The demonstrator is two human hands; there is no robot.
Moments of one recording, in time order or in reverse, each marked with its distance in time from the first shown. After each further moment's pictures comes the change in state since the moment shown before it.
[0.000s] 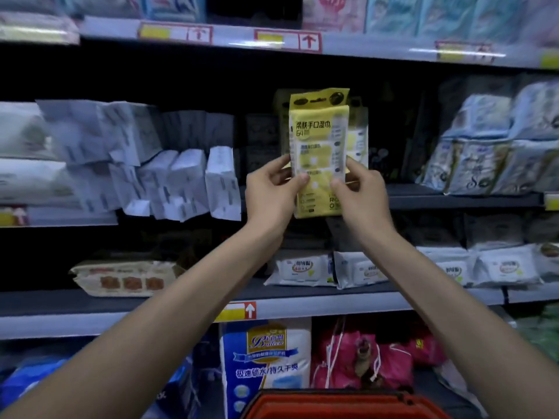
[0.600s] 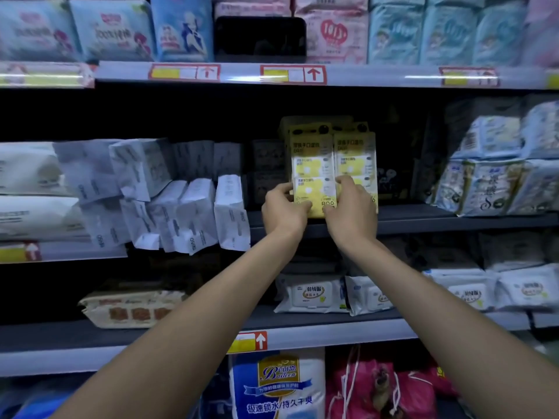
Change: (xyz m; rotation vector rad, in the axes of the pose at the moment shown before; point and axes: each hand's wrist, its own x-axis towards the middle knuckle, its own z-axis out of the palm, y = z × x) left_hand 0.057 -0.018 0.017 0.379 0.148 -0.085; right_hand 0.035 -0.008 0.037 -0.508 0.043 0.089
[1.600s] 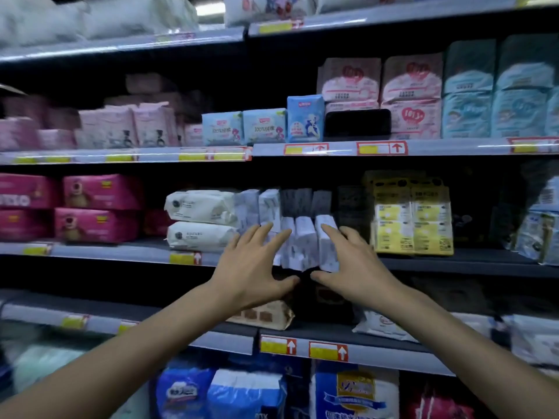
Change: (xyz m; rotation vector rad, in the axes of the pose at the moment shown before) left_hand -0.111 0.051 -0.287 1.296 -0.165 0.488; right_hand -0.125 -0.139 -0.065 0.032 -0.539 -0.436
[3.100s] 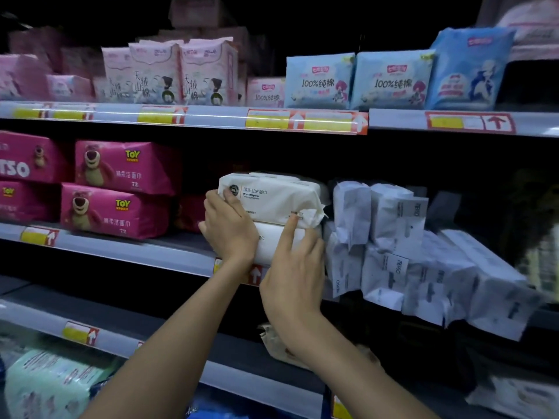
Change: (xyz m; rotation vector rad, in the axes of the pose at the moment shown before) left_hand 0.149 -0.269 0.147 -0.503 0.904 -0.841; right_hand 0.181 -0.189 0.223 -0.091 0.257 0.047
